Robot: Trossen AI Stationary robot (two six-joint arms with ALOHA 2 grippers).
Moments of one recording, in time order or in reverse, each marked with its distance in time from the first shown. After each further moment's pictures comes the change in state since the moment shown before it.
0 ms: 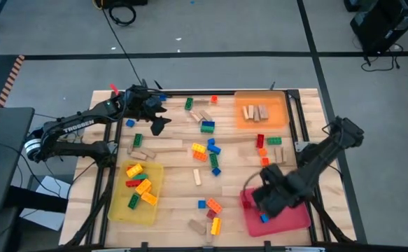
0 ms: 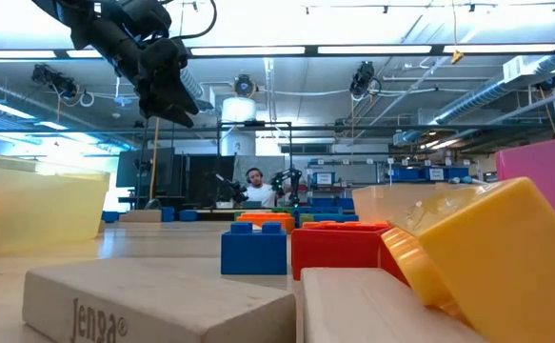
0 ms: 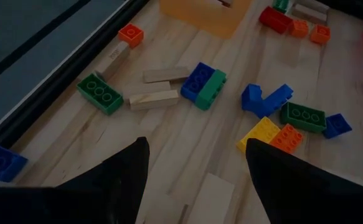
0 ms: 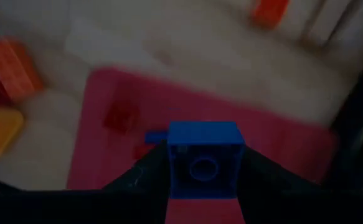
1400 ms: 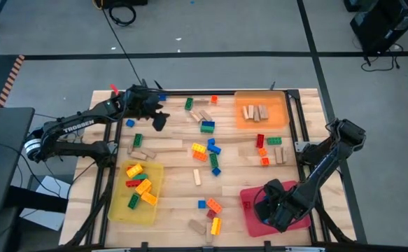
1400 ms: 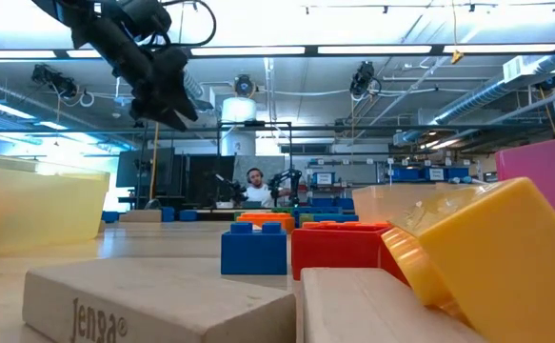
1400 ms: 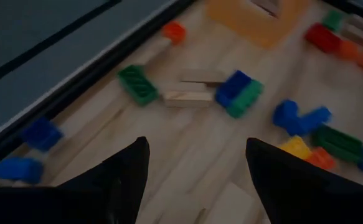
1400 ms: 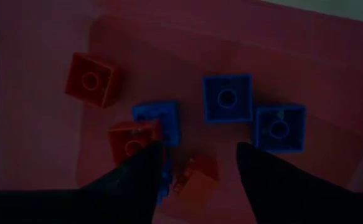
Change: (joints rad) left arm 0.000 0.000 0.000 -0.001 -0.160 -0.141; right arm 0.154 0.000 -0.351 0.450 0.005 0.213
